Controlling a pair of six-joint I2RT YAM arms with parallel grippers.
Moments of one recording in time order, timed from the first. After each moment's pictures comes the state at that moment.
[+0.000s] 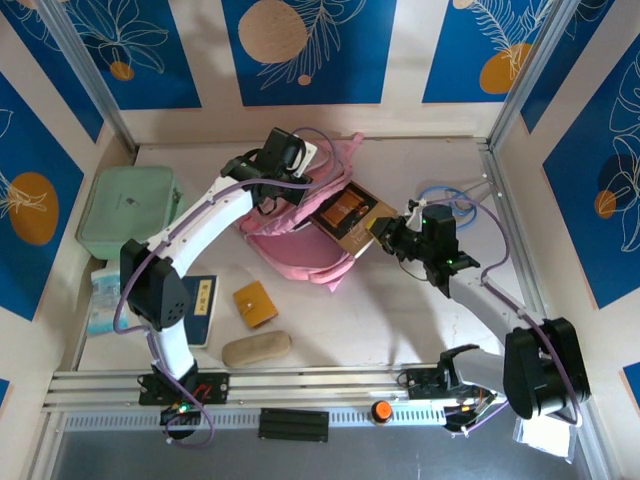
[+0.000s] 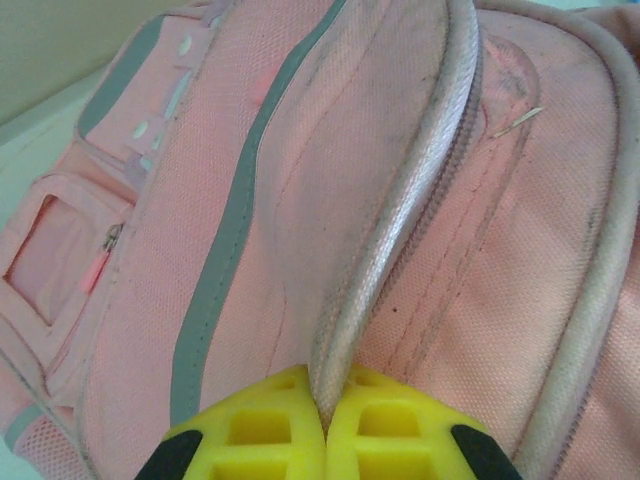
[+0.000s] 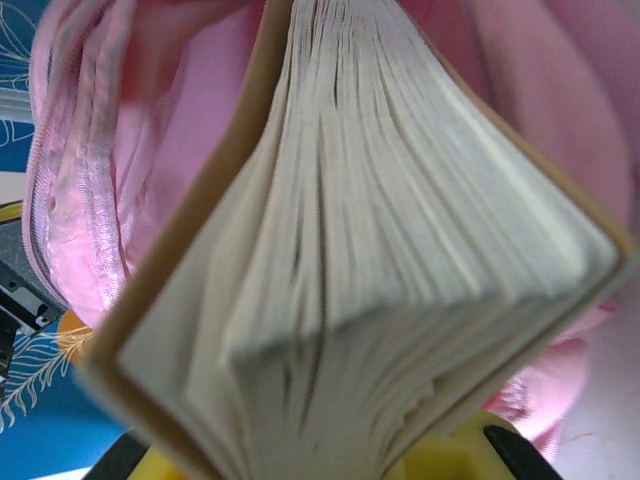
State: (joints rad) left arm -0.61 1.81 1.77 -0.80 -0.11 0.00; right arm 0.27 1.19 0.59 0.15 -0.53 1.10
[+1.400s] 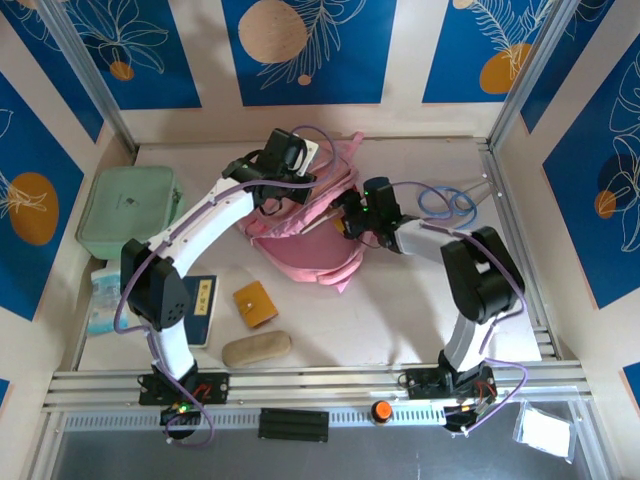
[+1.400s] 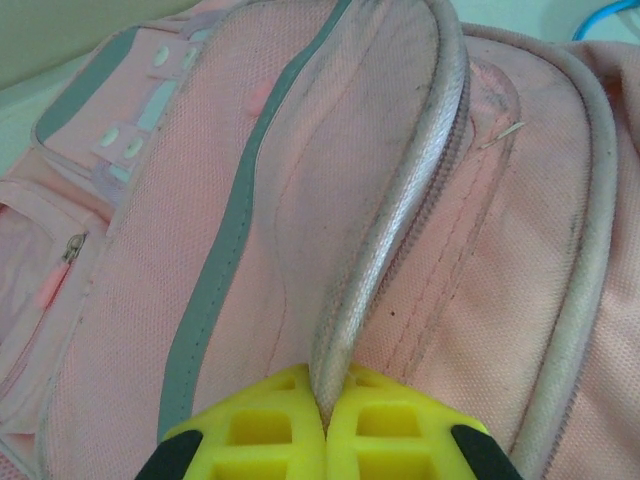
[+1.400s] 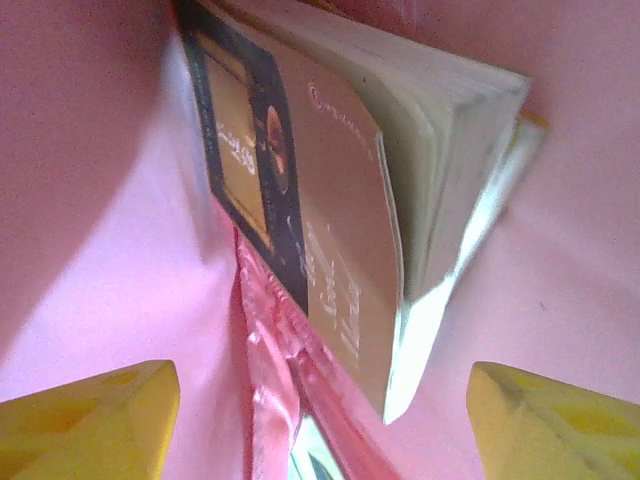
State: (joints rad) left arm -0.62 1.81 1.75 -0.74 -0.05 -0.09; right arm 0.43 1.73 0.97 0.21 -0.35 1.39
